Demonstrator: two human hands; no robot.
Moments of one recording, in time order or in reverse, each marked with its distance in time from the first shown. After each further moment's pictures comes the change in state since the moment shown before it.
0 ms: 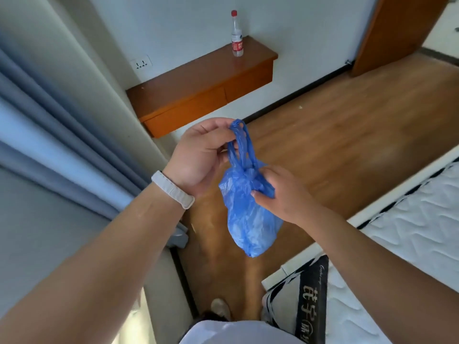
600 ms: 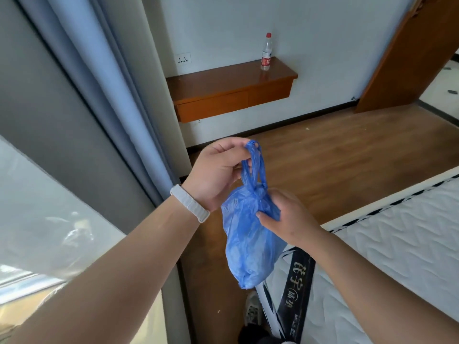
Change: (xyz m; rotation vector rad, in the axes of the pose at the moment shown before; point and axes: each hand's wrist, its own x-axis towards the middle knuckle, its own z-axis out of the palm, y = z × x) left_hand -0.217 -0.015 -0.031 -0.143 0.058 0.064; right_hand -0.168 -0.114 0.047 -0.034 -0.057 -0.066
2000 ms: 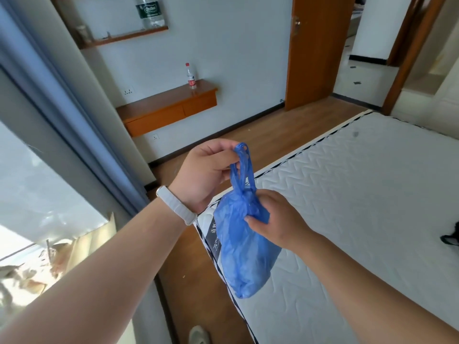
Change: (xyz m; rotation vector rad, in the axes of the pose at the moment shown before) left_hand -0.380 -0.071 0.368 0.209 -0.216 0.075; right_hand -0.507 0.014 -0.174 0.017 0.220 0.027
